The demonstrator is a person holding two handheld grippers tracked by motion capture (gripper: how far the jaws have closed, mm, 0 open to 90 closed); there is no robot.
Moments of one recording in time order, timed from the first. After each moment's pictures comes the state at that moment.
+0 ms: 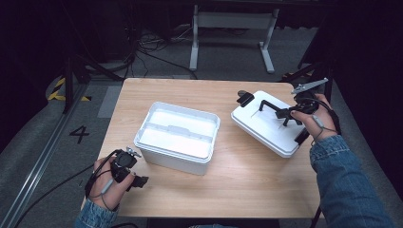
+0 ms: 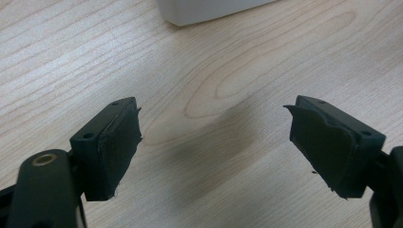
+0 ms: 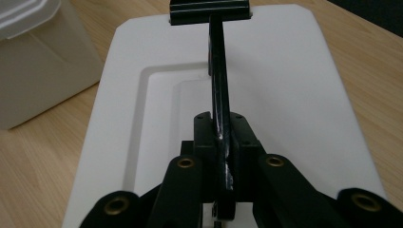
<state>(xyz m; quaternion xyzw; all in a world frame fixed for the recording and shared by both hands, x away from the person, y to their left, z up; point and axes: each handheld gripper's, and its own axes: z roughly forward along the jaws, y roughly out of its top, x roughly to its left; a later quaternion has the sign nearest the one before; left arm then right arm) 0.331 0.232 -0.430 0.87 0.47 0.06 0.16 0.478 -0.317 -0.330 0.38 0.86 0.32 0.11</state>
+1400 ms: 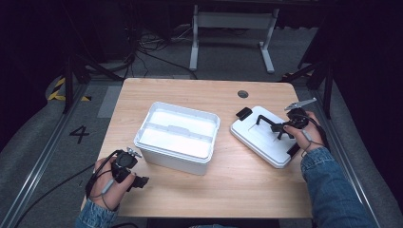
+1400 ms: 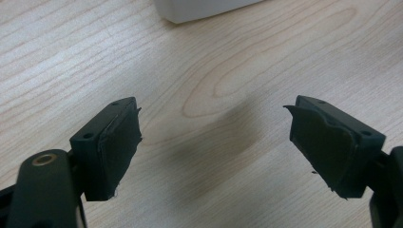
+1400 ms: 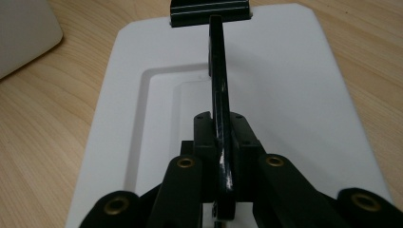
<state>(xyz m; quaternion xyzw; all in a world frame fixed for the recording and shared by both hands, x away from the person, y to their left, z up) 0.331 0.231 -0.431 0.87 0.47 0.06 0.16 0.484 -0.328 -0.412 0.41 0.85 0.32 0.08</state>
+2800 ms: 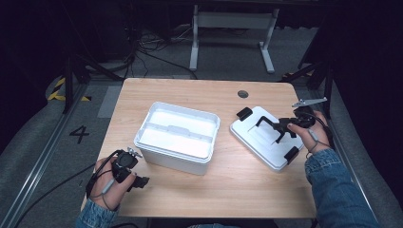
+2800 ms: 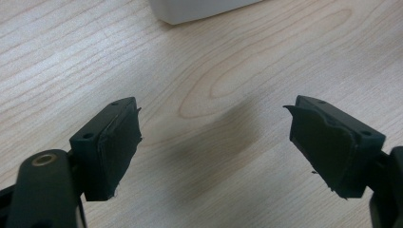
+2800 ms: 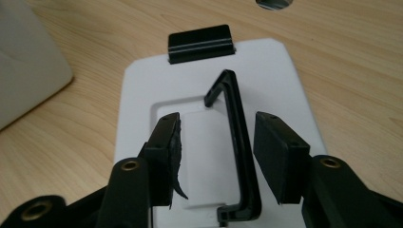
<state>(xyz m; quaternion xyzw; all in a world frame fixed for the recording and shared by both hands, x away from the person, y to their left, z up) 0.330 0.229 -0.431 0.86 0.47 0.05 0.16 0.469 -0.332 -0.390 0.44 0.81 0.36 0.11</state>
